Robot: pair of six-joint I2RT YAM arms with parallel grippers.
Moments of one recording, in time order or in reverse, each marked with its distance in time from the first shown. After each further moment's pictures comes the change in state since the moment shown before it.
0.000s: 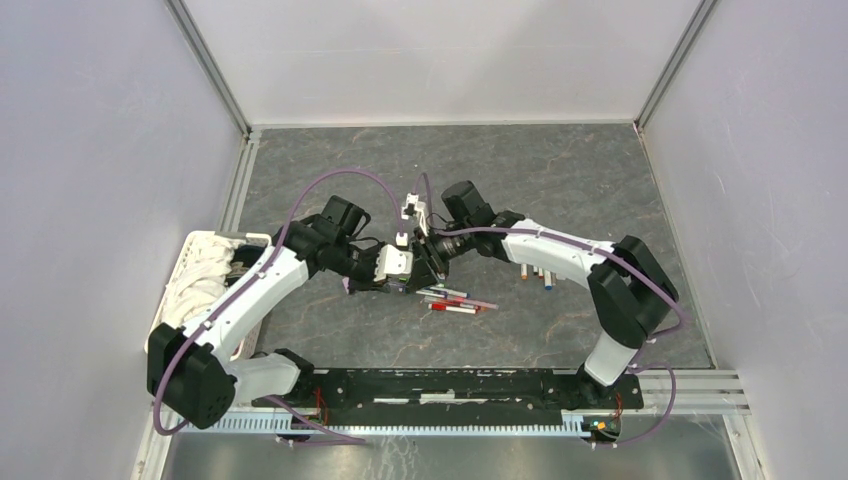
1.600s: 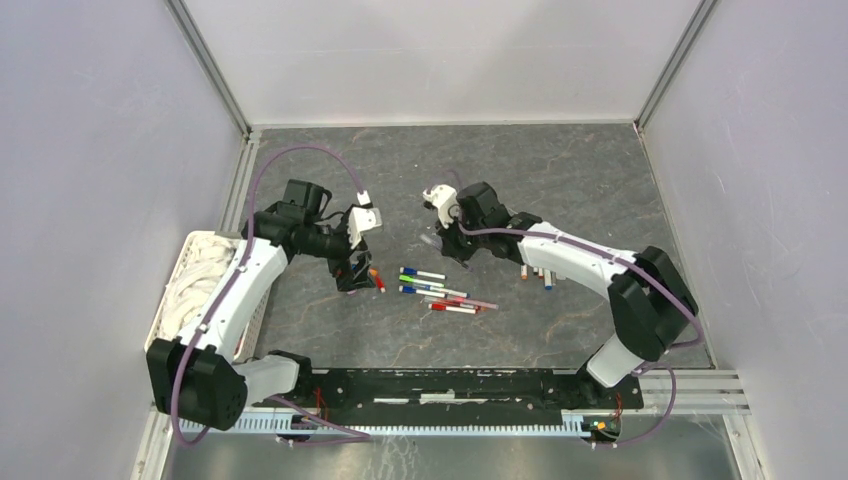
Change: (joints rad) left arm 0.268 -0.010 0.073 -0.022 0.088 -0.212; right arm -0.031 -0.080 -0.111 -0.056 0.806 -0.219
